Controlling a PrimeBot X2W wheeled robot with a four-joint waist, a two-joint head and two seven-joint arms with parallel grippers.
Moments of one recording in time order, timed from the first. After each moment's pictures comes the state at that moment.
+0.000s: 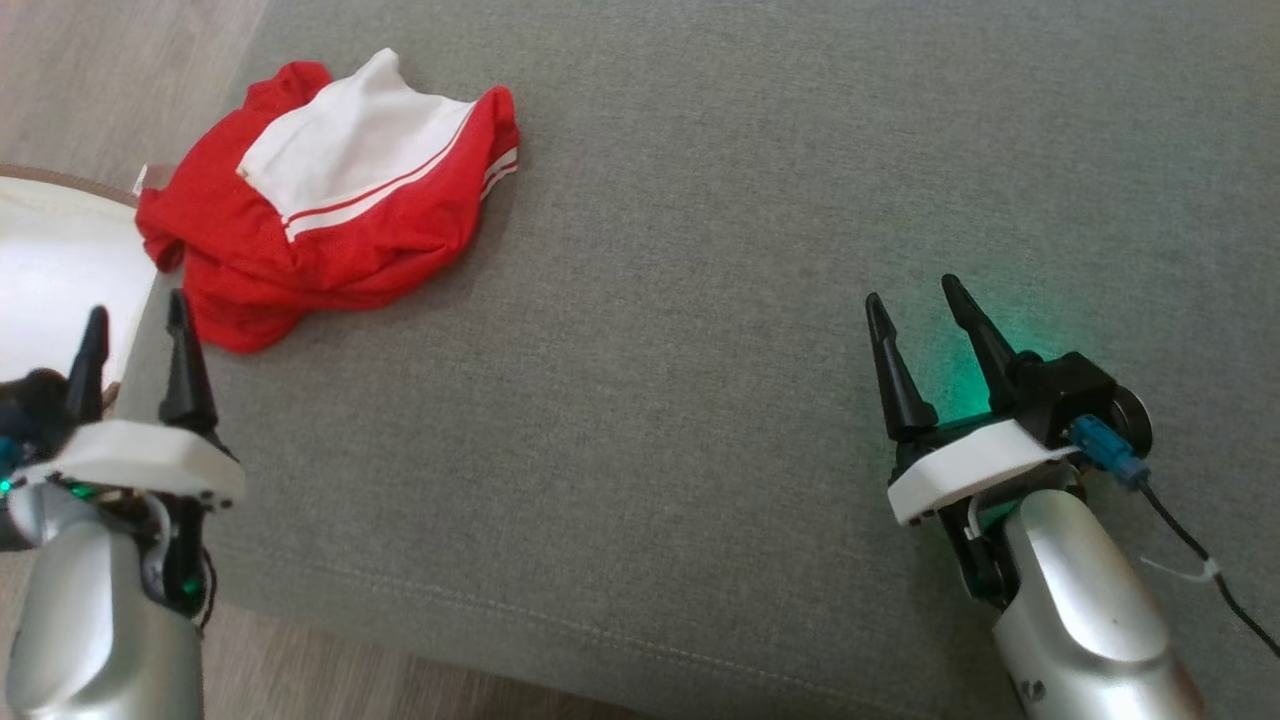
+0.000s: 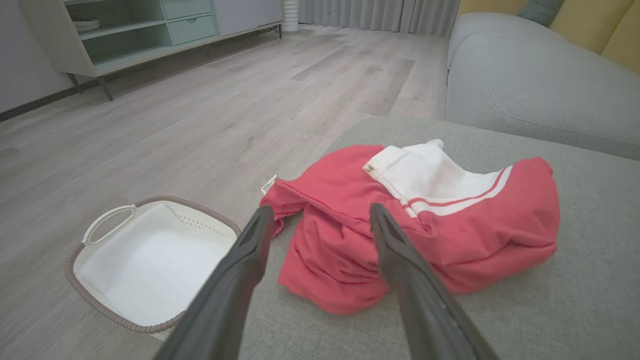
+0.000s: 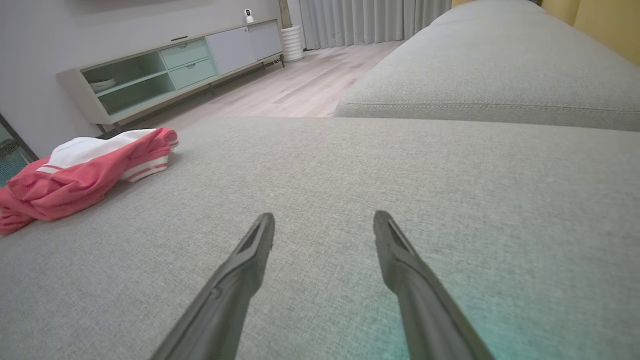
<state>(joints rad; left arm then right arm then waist) -0.36 0.15 0.17 0.56 -0.17 -0.11 -0.26 -0.35 -0.06 0.19 0.51 0.11 0.13 -0.26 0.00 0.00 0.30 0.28</state>
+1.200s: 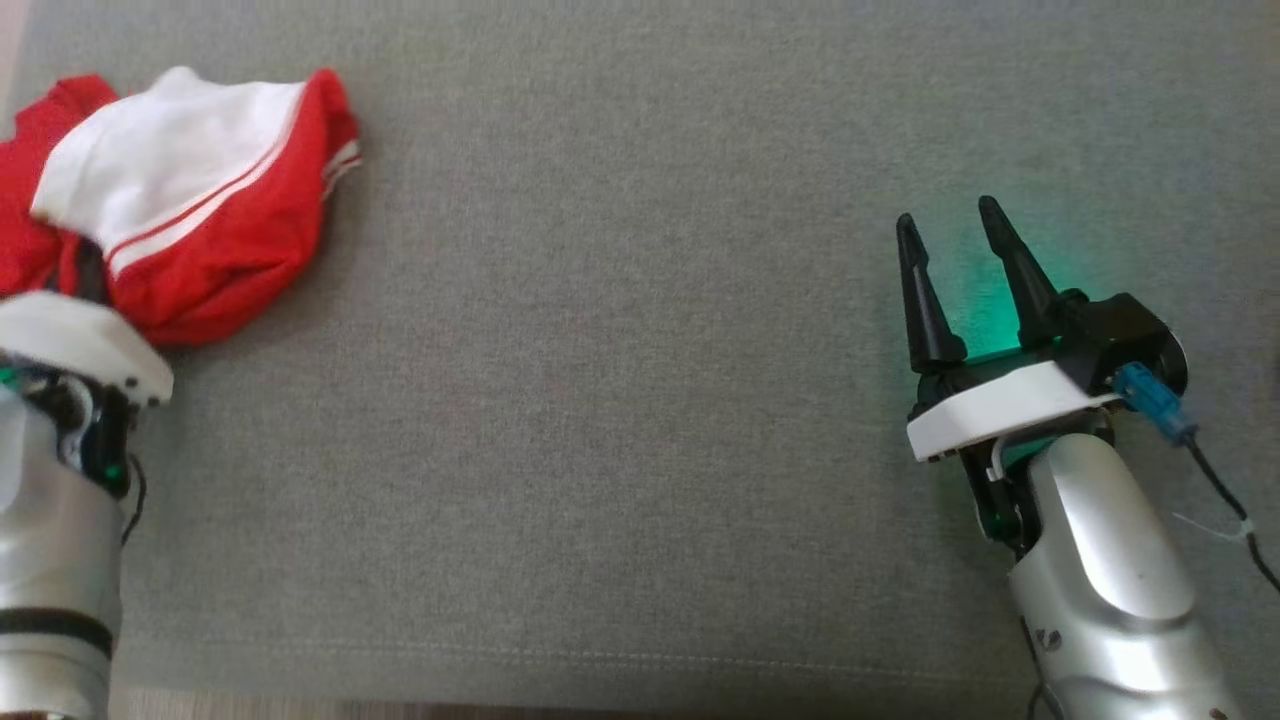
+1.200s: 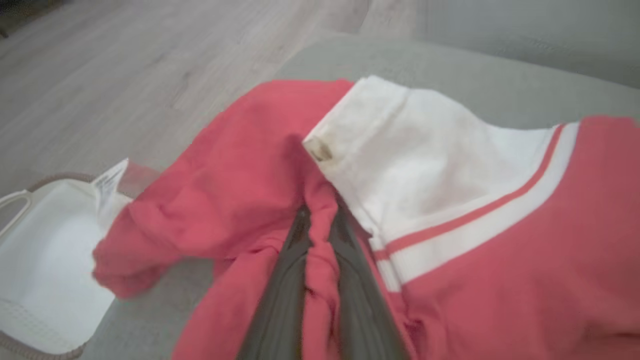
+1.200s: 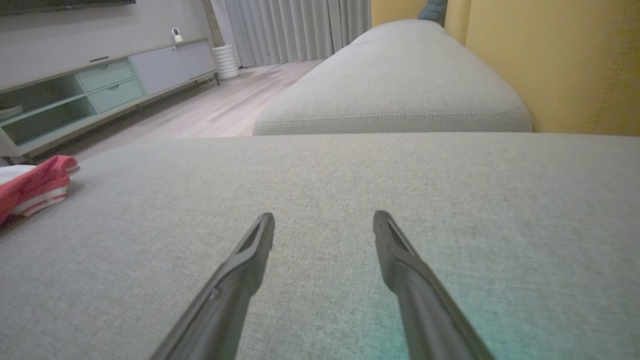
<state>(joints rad) -0.74 0.32 0.01 1.10 -0.31 -0.12 -0.19 -0.41 -0.06 0.15 0.45 0.11 0.13 -0.26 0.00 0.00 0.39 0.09</state>
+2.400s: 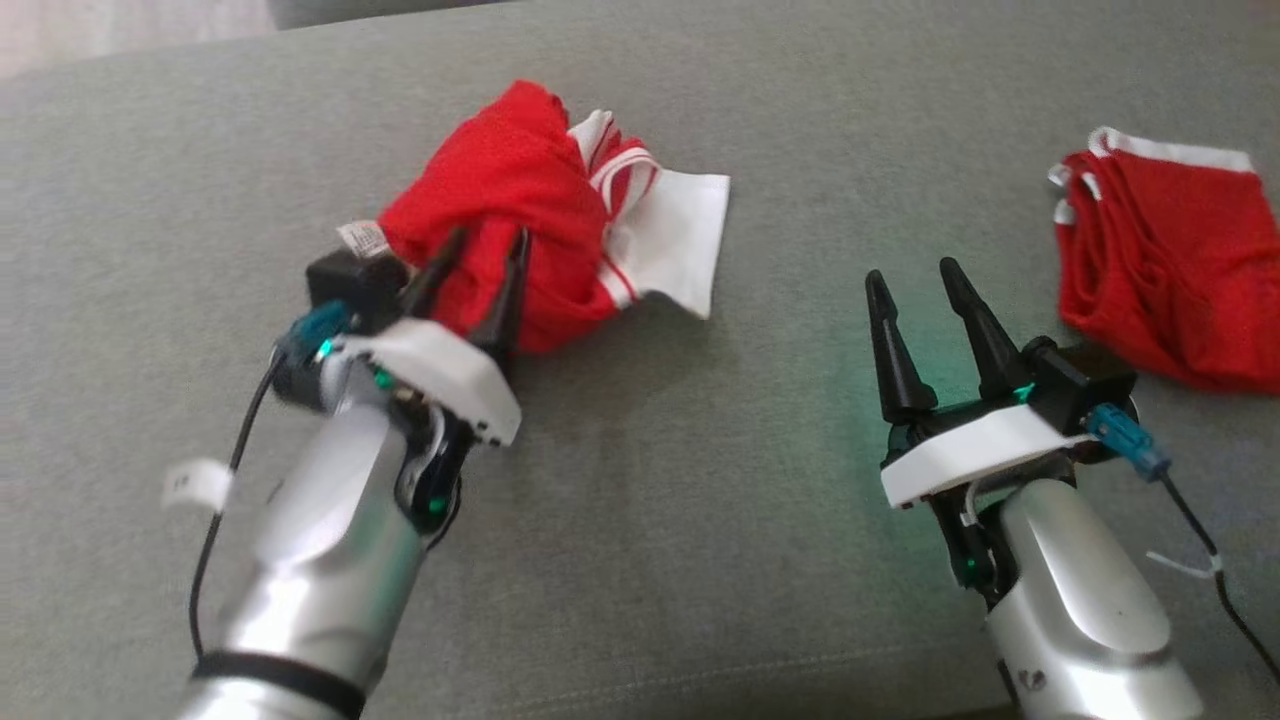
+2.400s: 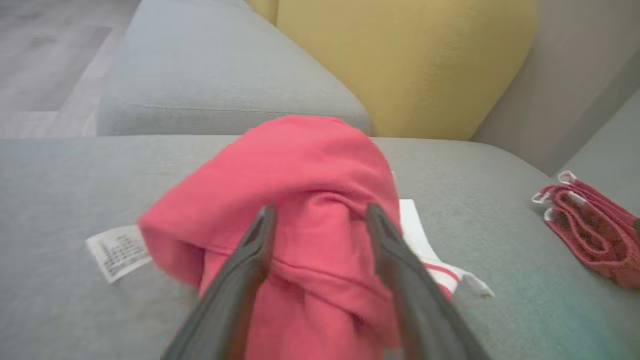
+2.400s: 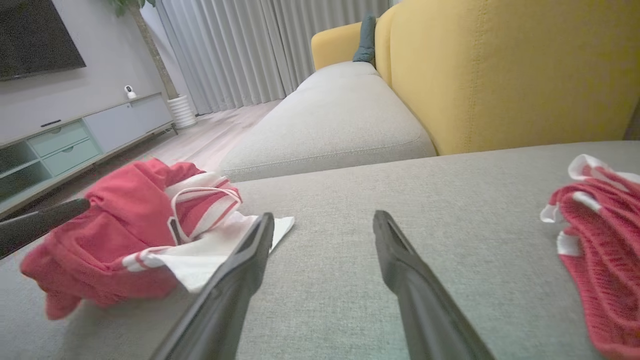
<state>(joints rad) -0.63 0.06 -0.46 0.76 -0.46 -0.10 -0.25 -0.36 -0.06 0.22 0.48 0.26 0.13 -0.26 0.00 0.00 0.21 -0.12</state>
